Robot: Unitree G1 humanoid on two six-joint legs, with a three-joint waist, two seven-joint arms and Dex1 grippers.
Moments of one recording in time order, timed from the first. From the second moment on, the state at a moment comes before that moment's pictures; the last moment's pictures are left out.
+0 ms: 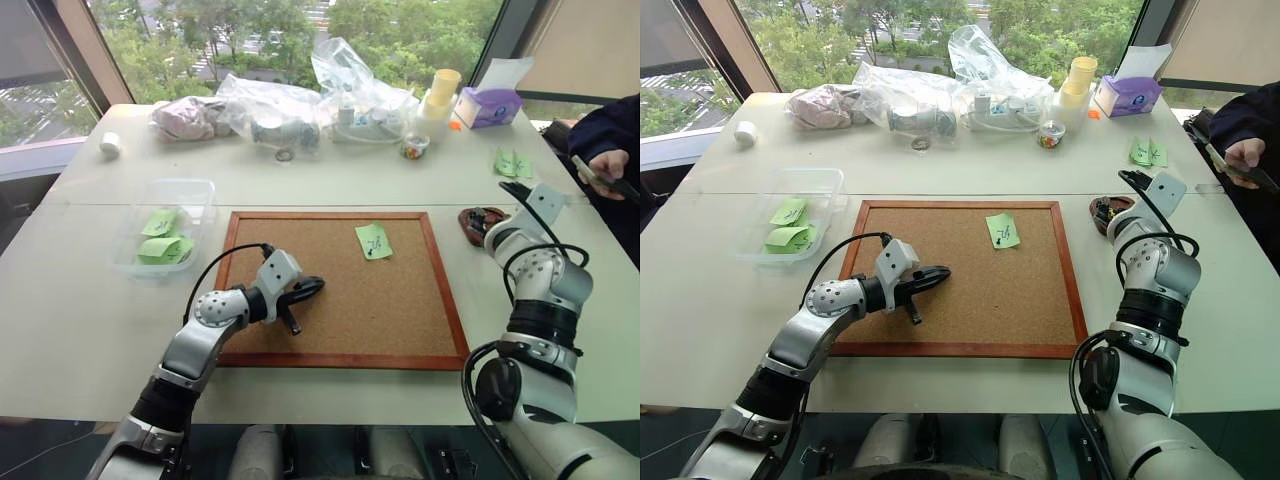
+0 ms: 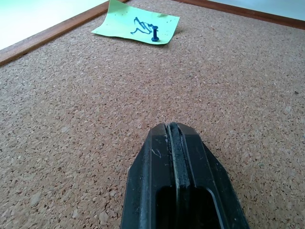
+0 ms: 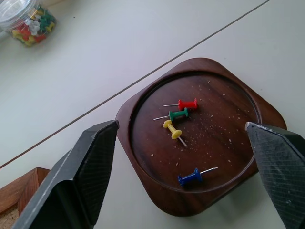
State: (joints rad) left arm -0.27 0.37 -0.25 -0.04 -0.17 0.30 -0.74; right arm -0.71 -0.29 -0.57 0.28 0.33 0.83 -0.20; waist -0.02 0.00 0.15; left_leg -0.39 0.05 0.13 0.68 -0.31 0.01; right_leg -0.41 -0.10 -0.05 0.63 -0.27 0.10
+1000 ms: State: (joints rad) left arm -0.26 0.37 -0.25 -0.06 -0.17 0.32 -0.74; right arm -0.44 -0.43 0.12 -0.09 0.30 0.73 0.48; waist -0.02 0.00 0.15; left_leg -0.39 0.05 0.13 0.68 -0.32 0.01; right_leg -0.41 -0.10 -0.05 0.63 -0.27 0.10
